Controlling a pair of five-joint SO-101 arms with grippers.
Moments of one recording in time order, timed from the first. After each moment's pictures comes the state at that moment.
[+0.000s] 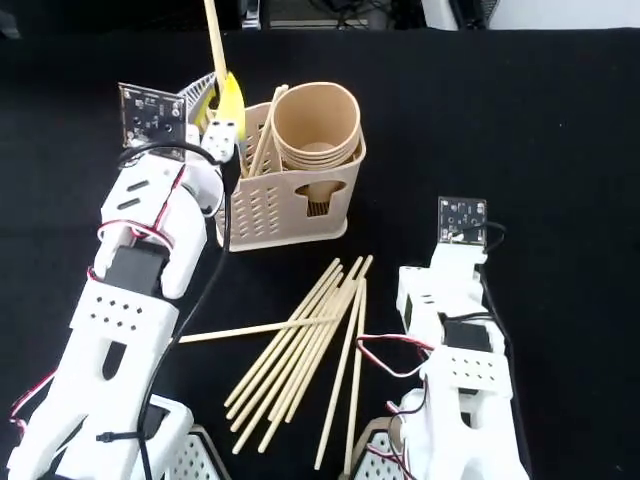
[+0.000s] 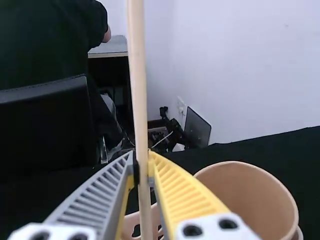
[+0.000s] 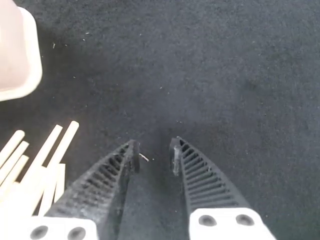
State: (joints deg) left arm 10.5 -43.0 41.7 11.0 0.0; right arm 7.9 -56.0 84.9 30.5 3.2
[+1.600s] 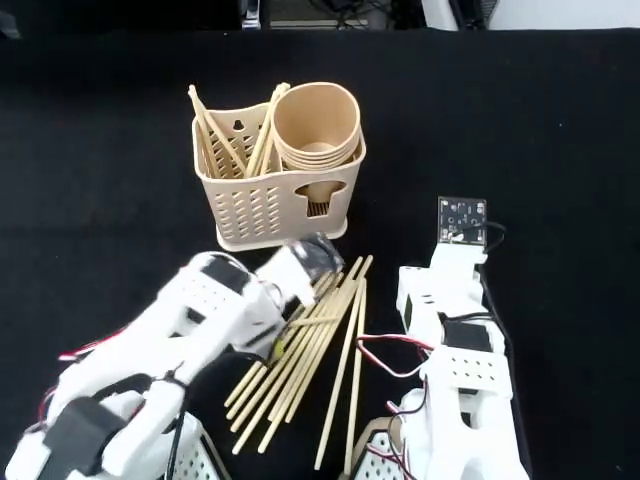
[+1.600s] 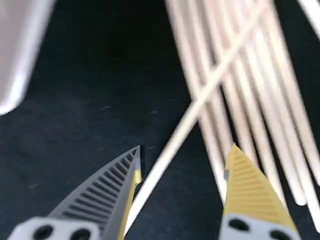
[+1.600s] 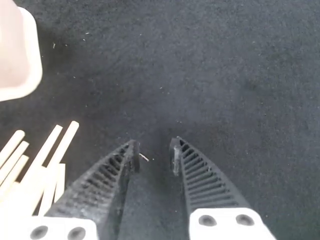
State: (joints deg) left arm 27.2 -20.1 54.1 56.0 -28.1; right arm 7.9 -56.0 84.9 30.5 3.2
